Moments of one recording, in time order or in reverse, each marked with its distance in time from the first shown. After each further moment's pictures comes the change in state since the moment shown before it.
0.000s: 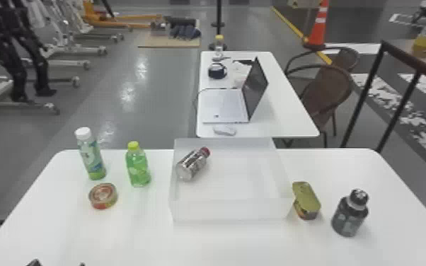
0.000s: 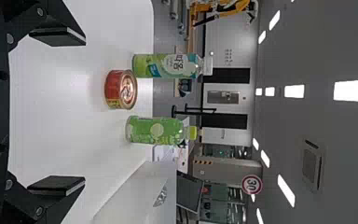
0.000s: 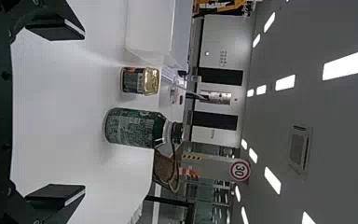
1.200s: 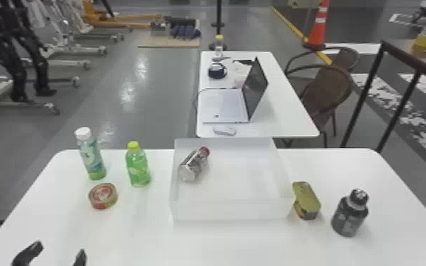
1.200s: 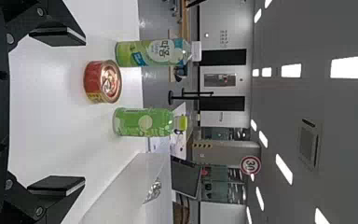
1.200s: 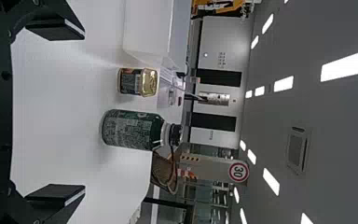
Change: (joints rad) left arm -0.077 0.000 0.061 0.001 -0.056 0.045 -0.110; right arm -0.012 0.000 0.000 0.007 0.001 0.000 0.004
